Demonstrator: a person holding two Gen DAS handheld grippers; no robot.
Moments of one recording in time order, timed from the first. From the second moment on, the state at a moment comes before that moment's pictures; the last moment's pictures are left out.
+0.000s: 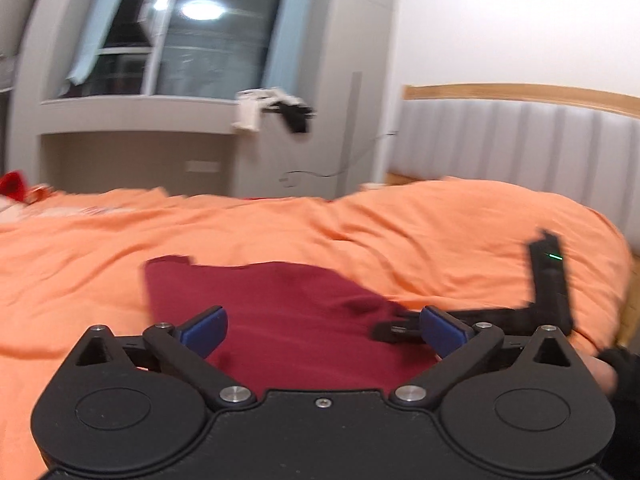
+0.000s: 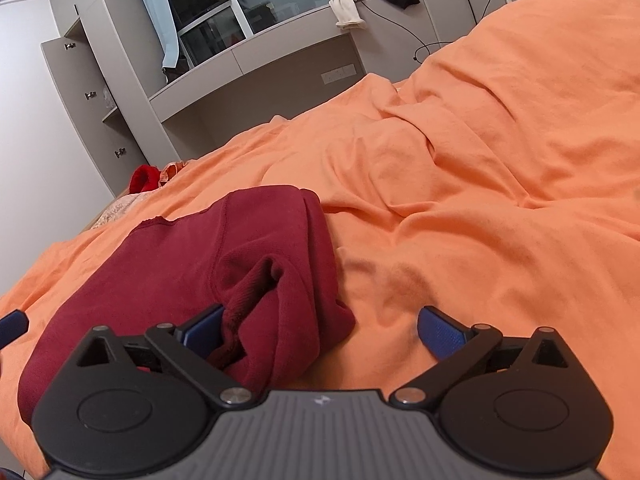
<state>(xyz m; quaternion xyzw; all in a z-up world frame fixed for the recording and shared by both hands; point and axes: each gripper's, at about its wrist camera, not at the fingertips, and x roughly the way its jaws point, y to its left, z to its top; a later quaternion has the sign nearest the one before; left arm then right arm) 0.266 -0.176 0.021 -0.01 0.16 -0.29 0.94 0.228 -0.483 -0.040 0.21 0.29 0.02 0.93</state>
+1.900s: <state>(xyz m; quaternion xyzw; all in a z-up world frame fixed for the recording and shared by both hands) 0.322 -0.123 -0.012 -0.12 0.27 -0.20 0.93 0.218 -0.498 -0.019 0.25 0.24 0.01 0.94</state>
